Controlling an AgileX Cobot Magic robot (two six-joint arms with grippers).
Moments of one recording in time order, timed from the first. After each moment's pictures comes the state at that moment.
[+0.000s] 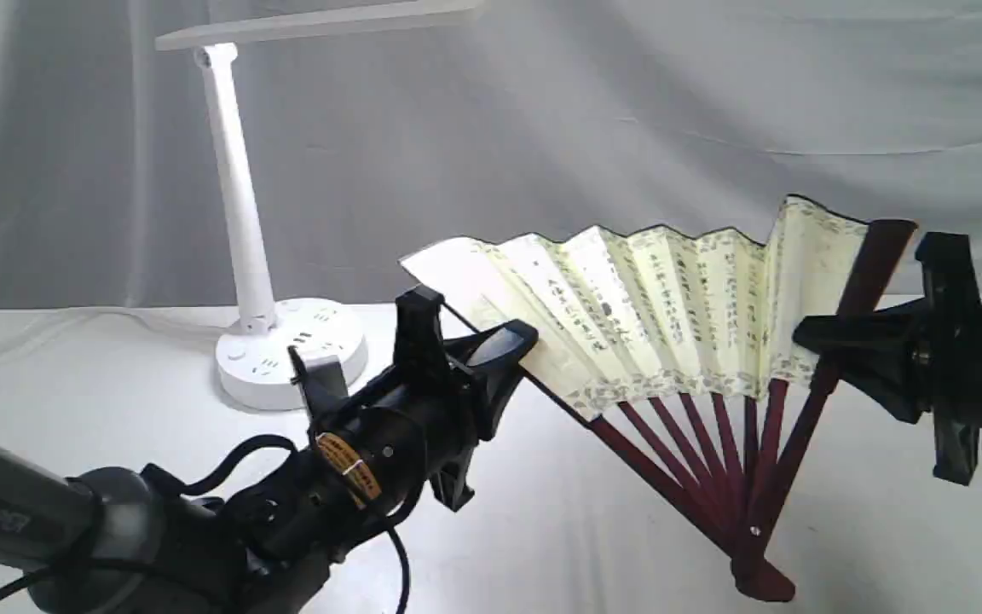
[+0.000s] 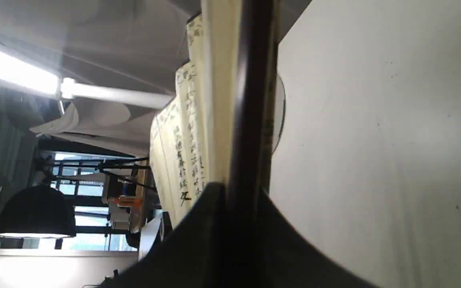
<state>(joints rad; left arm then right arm) -0.58 2.13 -0.96 0.13 -1.16 -1.70 -0.42 1.76 -0.81 1.77 1.08 -1.06</state>
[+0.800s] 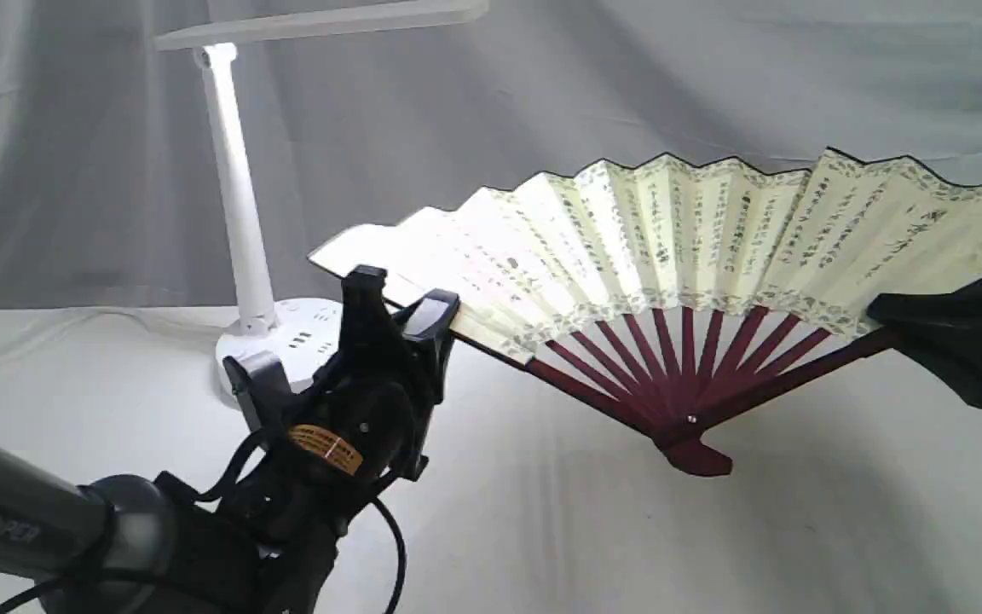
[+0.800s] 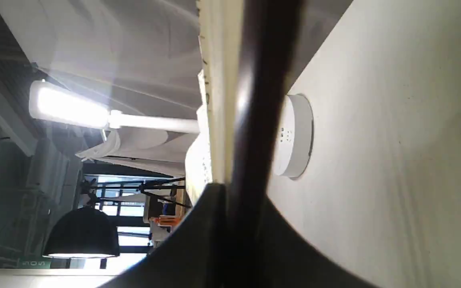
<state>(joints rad) -0.61 2.13 -0.96 -0.21 -1.17 -1.55 -0.54 1.76 -0.81 1.76 1.20 -1.00</state>
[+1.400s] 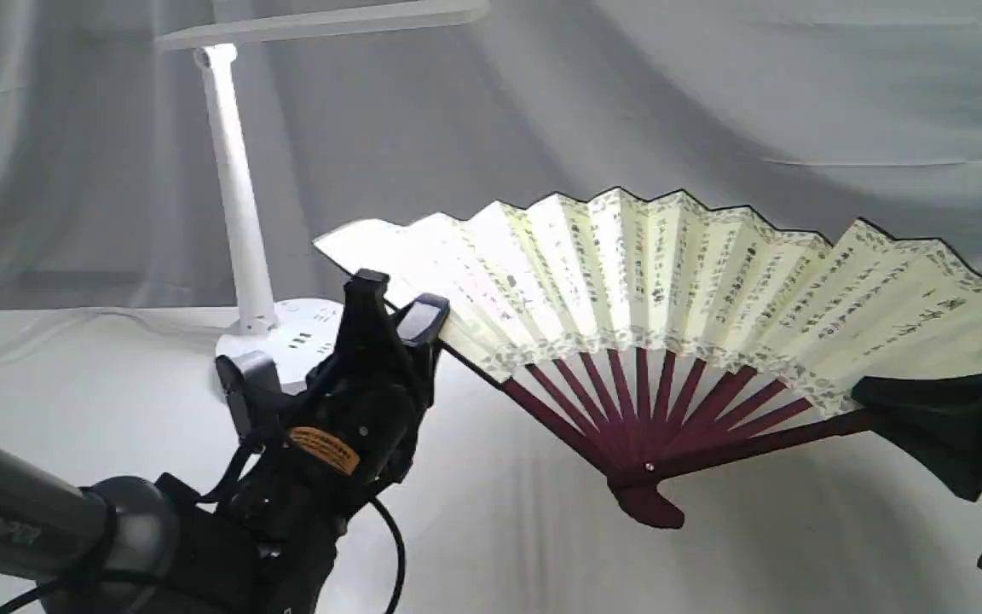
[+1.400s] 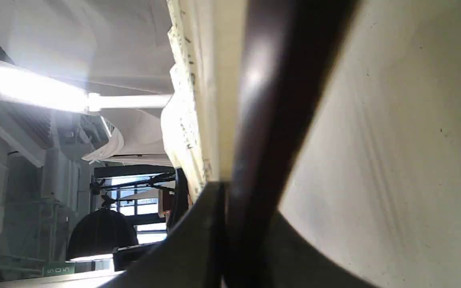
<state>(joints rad) -0.61 2.13 -0.96 -0.26 -1.15 -1.46 -0.54 1.76 -0.64 1.77 1.22 -1.04</state>
